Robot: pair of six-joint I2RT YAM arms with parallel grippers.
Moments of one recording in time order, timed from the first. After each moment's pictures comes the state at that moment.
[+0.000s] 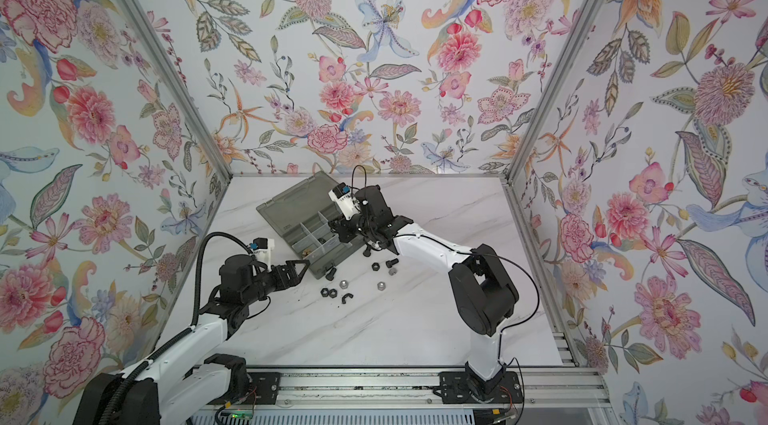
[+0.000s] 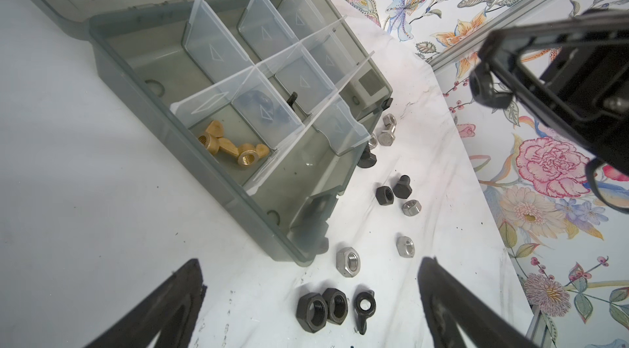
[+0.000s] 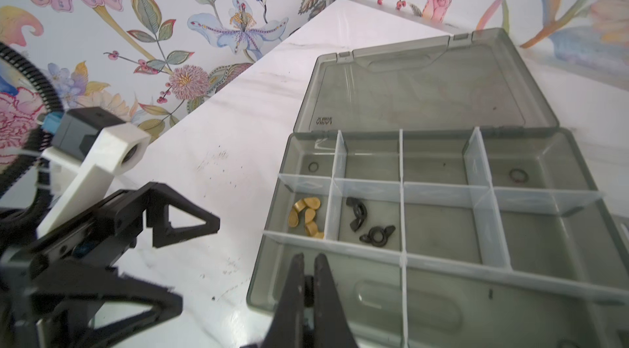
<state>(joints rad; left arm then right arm) -0.18 1.00 0.31 0.17 0.42 -0.53 0.72 1.91 1.46 -0.04 -0.38 0.12</state>
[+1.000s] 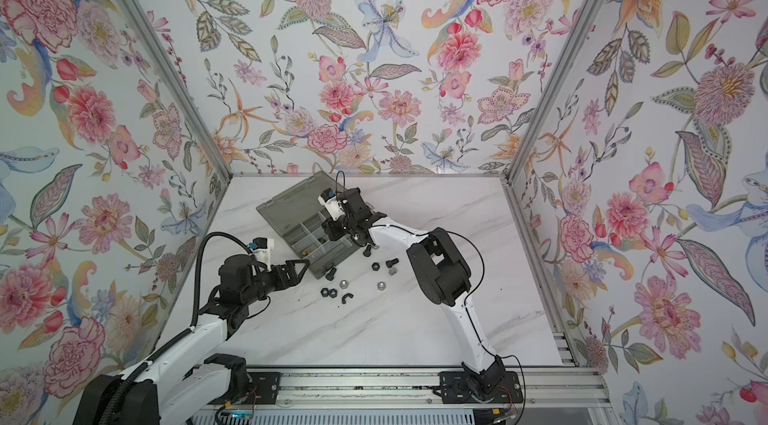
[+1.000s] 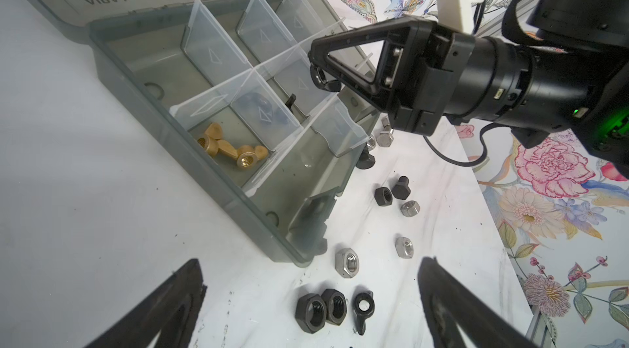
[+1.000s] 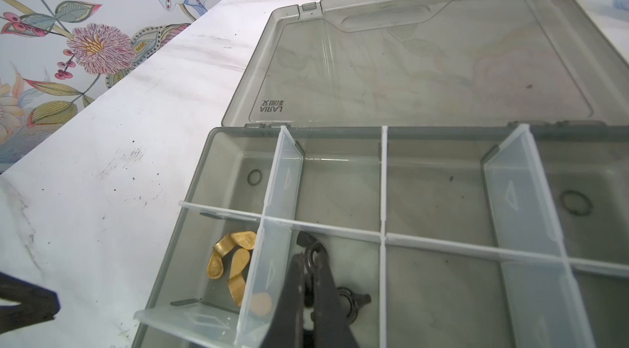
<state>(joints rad) -0.18 0.99 0.31 0.17 0.42 -0.53 0.73 2.26 1.72 -0.07 -0.33 0.08</state>
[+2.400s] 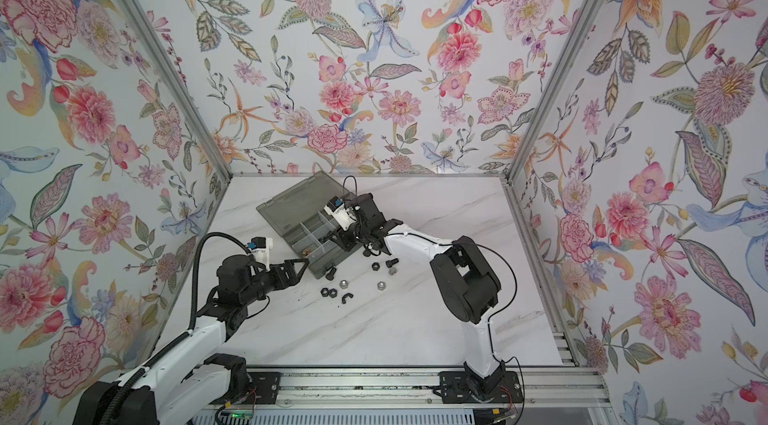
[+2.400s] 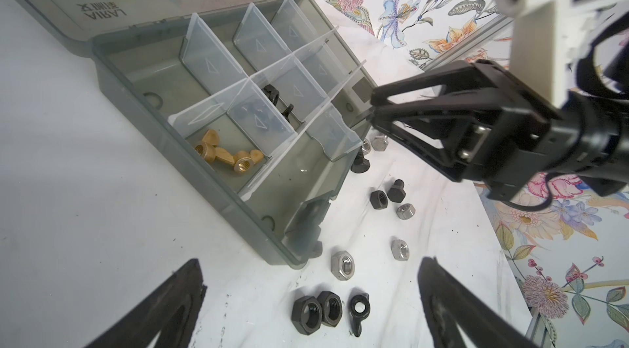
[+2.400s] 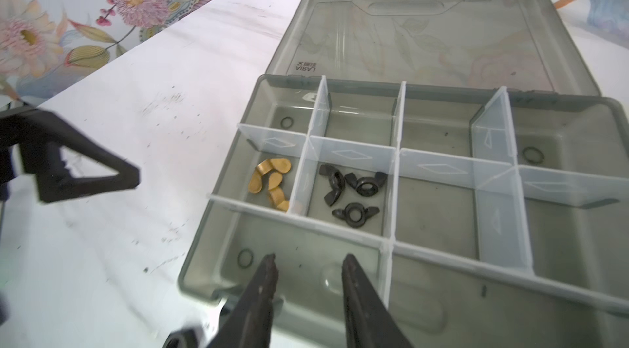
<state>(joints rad) -0.18 0.96 0.31 0.16 0.42 -0.53 0.73 1.93 1.38 -0.09 -0.36 -0.06</state>
